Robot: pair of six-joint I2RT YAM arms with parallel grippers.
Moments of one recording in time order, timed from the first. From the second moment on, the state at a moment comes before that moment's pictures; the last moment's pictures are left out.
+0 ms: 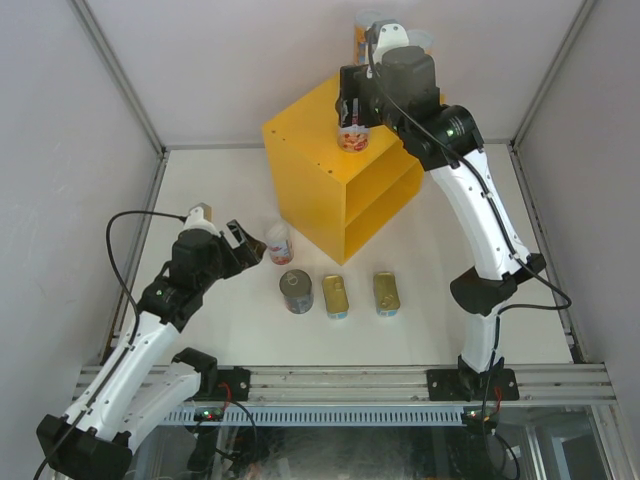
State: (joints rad) left arm -0.36 0.75 0.69 -0.46 -0.07 -0.70; right arm 0.60 1.92 2.59 -0.97 0.20 0.17
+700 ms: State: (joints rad) left arm -0.36 0.71 0.87 -0.47 -0.08 -0.68; right arm 0.60 1.91 2.54 -0.92 0.17 0.18
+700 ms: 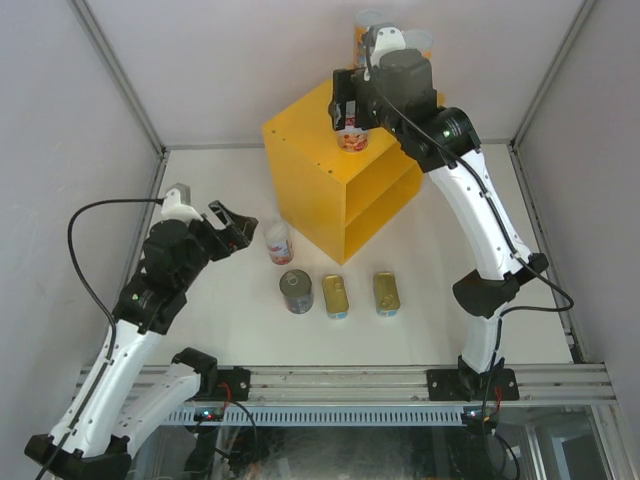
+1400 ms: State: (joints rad) left arm -0.62 0.93 1.22 -0.40 -0.18 -0.39; right arm 0.60 1.66 2.25 -0.79 0.17 0.23
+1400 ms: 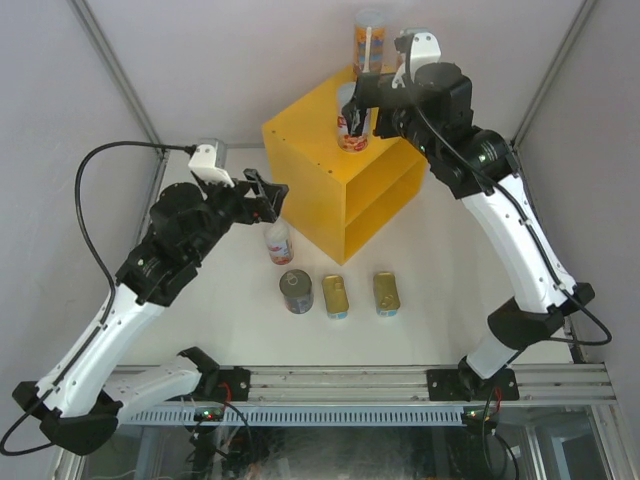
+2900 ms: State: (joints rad) left arm -0.82 1.62 1.79 -0.26 -0.21 -0.07; right arm 0.71 0.95 1.41 -0.46 0.36 0.42
